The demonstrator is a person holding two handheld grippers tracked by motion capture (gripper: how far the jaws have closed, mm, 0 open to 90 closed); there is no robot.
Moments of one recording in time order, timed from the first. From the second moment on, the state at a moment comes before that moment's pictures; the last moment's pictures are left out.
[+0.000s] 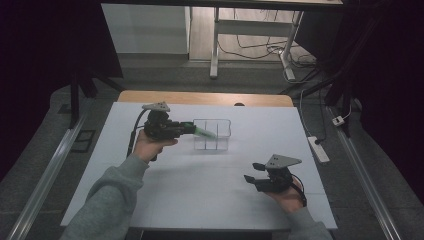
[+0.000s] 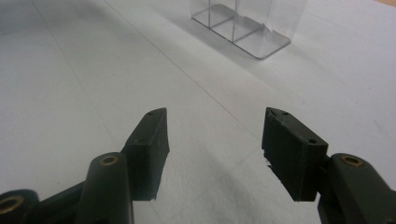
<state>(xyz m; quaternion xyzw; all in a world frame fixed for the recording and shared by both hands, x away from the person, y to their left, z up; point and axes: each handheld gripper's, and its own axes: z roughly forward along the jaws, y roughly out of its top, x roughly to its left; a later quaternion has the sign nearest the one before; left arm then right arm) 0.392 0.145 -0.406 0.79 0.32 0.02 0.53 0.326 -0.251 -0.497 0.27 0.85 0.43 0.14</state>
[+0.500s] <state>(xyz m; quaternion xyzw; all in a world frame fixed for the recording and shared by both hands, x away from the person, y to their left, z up) 0.429 0.128 -0.389 0.82 0.33 0.05 0.46 0.324 -0.266 -0.500 0.28 0.85 0.42 0.14</state>
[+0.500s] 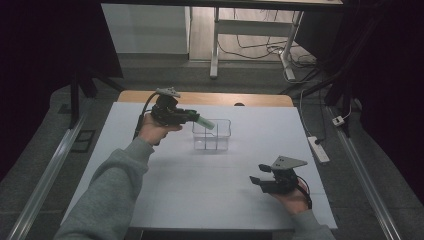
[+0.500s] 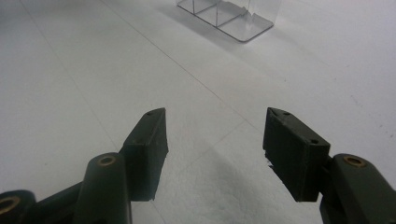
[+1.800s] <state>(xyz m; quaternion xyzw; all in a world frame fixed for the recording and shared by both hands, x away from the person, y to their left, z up) 0.304 0.210 -0.475 0.81 0.36 0.13 0.44 0.323 -0.288 -0.504 0.30 0.85 0.41 0.15</state>
